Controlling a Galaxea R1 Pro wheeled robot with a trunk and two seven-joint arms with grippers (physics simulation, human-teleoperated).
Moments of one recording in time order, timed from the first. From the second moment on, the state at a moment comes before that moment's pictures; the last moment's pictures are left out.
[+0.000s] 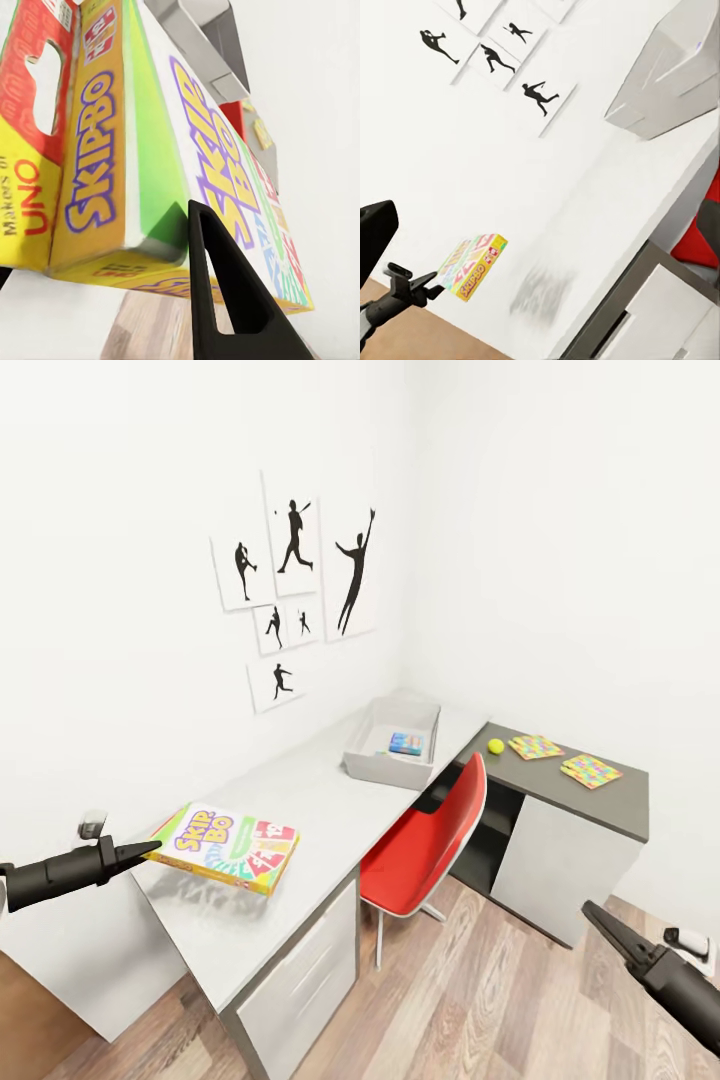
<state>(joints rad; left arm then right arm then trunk) -0.61 0.41 0.52 -0.98 0.02 1.02 -1.27 0.02 -0.18 -0.59 -1.54 -0.78 0.71 1.01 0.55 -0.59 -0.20</state>
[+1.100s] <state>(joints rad) -0.61 0.41 0.52 -0.99 0.01 1.01 -1.27 0.02 -0.18 -0.60 -1.54 -0.78 0.62 1.02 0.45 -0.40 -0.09</state>
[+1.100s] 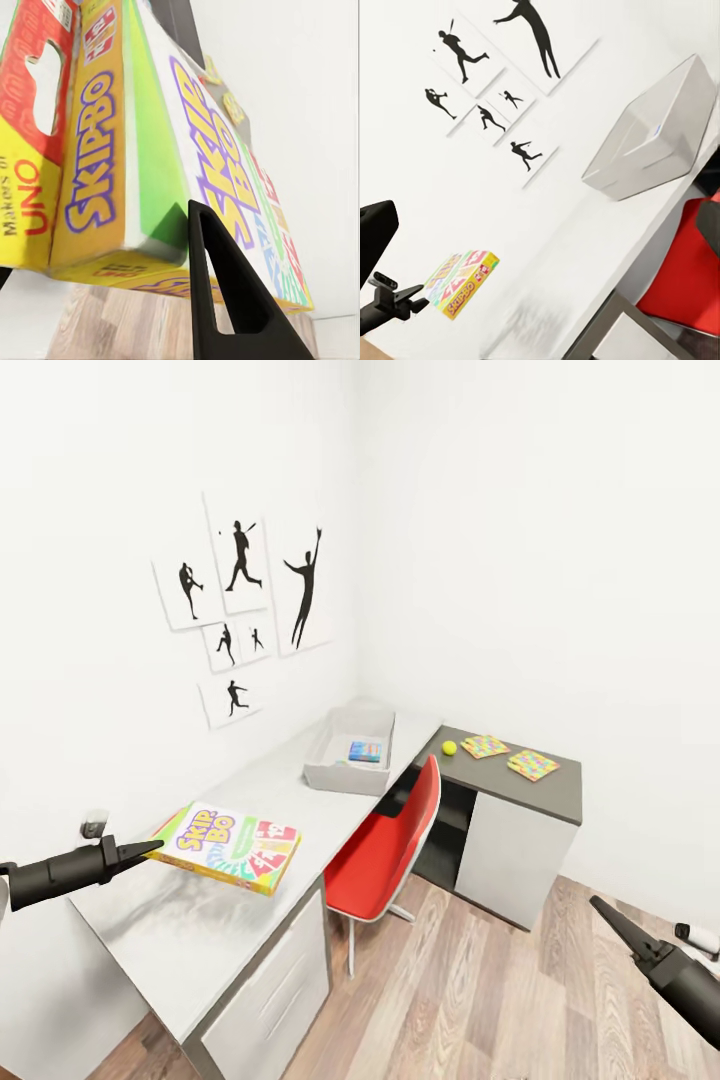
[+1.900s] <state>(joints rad) -0.61 0.41 0.55 -0.99 0.03 1.00 -1.27 0.02 -0.18 -0.60 -1.54 -0.78 0.61 1.02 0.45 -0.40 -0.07</state>
